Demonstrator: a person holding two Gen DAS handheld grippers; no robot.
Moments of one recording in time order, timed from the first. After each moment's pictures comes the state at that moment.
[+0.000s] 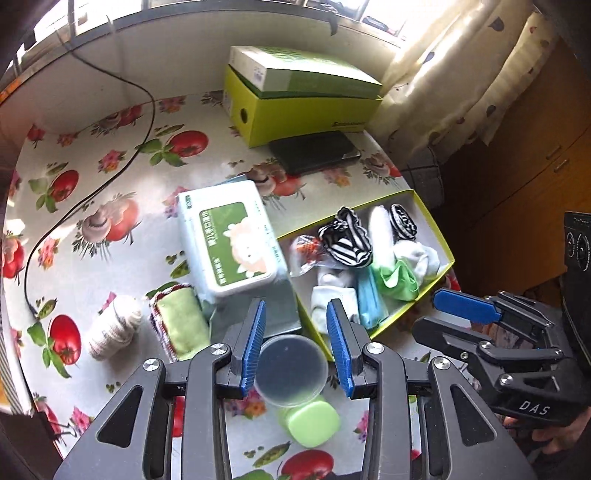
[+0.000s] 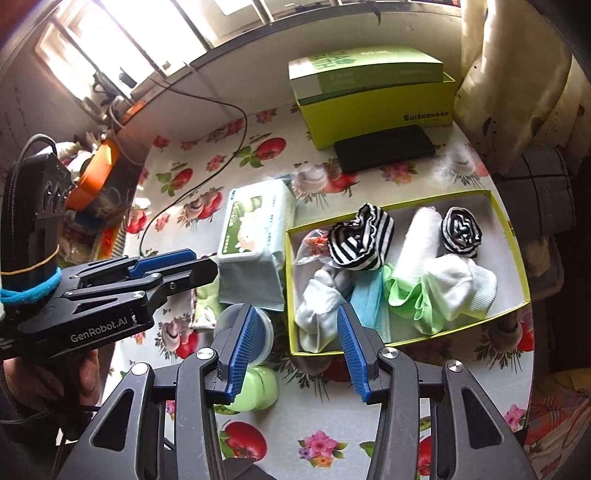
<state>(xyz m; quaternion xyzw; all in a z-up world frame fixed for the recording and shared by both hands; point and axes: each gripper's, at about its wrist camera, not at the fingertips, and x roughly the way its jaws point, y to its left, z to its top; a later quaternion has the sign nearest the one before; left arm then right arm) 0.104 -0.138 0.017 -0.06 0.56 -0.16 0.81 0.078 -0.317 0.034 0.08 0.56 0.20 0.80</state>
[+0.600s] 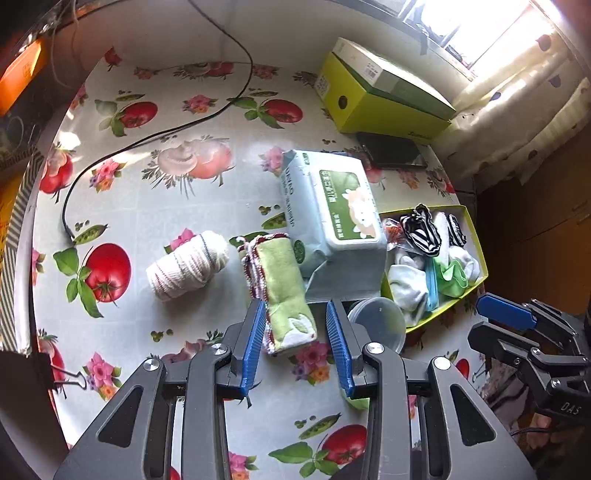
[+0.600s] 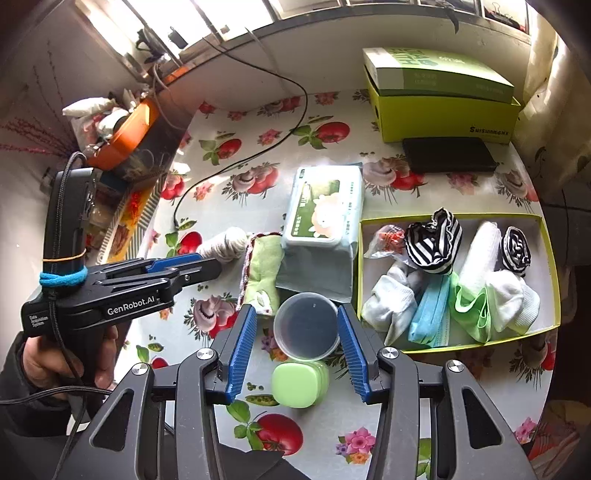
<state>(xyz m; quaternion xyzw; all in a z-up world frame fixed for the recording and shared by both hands) 0.074 -0.041 -0.007 -0.13 0.58 -0.08 0.80 0.069 -0.250 0.040 0.03 0.57 0.25 0.78</state>
